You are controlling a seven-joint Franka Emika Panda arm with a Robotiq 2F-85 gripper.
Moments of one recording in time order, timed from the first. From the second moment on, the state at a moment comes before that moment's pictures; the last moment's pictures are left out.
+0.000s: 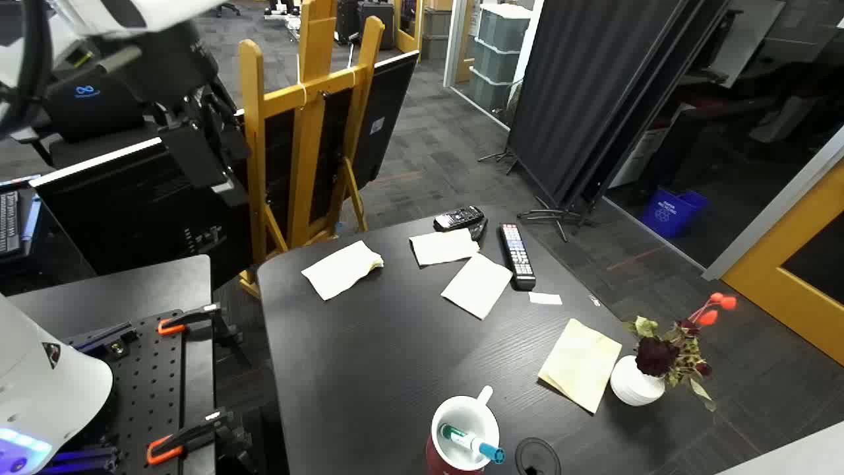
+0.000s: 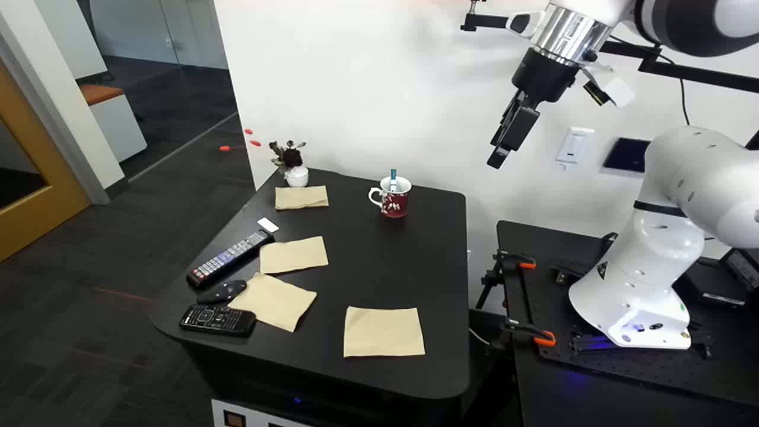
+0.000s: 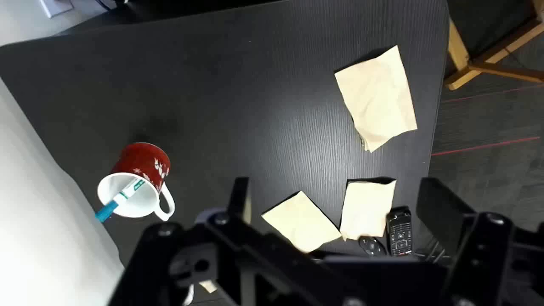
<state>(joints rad) -0.02 -0.96 -0.01 -2.81 0.02 2.10 0.11</state>
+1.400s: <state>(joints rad) -0.14 -0.72 0.07 -2.71 0.01 2.36 0.36</state>
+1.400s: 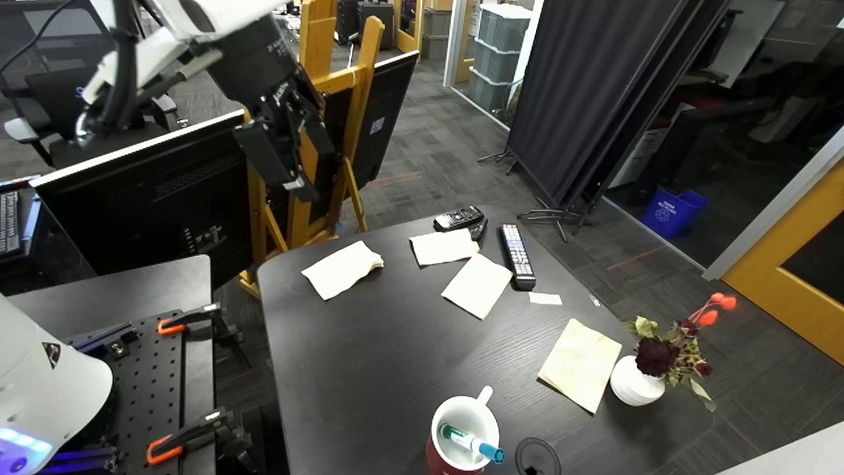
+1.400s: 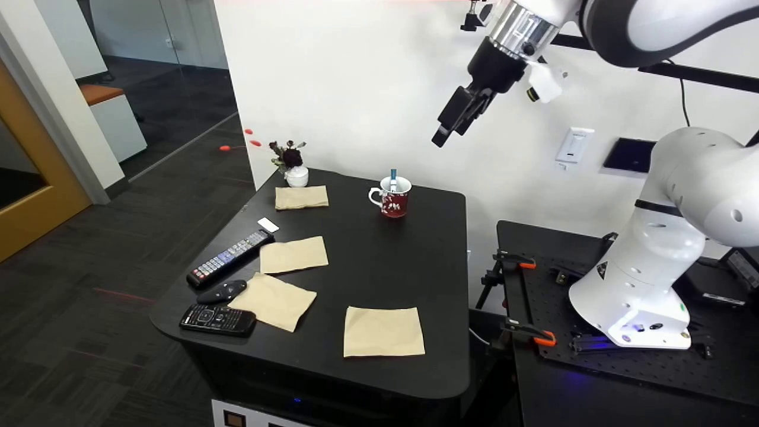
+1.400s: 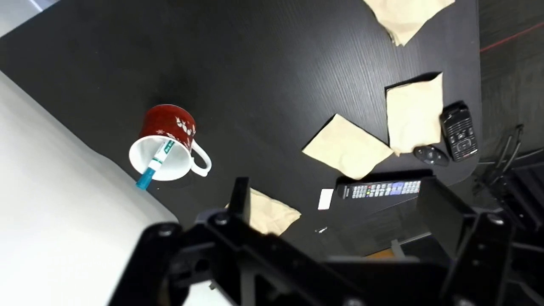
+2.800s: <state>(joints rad) -0.33 -0.06 -0.02 -2.35 -0.36 2.47 1.01</state>
